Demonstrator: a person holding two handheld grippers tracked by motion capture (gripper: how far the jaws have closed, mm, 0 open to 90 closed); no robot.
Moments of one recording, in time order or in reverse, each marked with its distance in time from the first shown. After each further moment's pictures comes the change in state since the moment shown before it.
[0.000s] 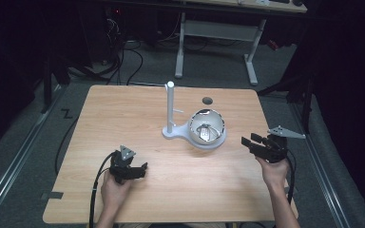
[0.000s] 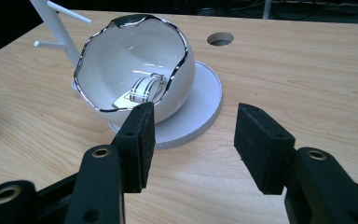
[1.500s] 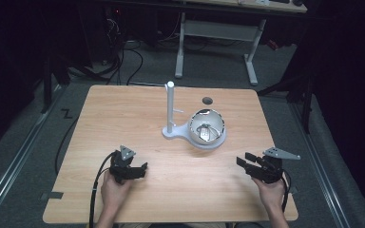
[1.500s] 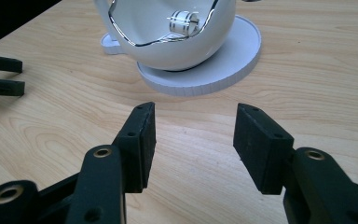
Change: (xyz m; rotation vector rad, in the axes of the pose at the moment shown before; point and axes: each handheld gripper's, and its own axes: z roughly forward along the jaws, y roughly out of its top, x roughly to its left) left arm 0.000 0.000 0.000 0.000 0.000 0.000; right arm 0.019 -0.055 -0.006 0.039 0.083 0.011
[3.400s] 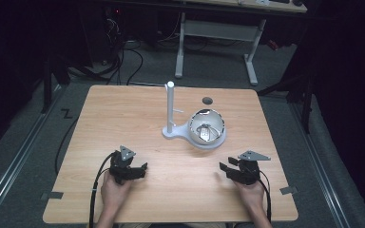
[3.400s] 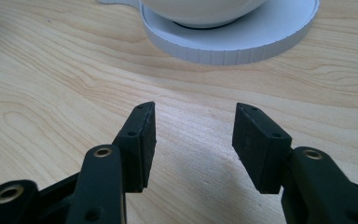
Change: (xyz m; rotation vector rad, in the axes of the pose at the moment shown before) left arm -0.001 -0.001 -0.001 0.000 0.000 0.000; right arm 0.025 -0.021 0.058 0.100 -0.041 -0.096
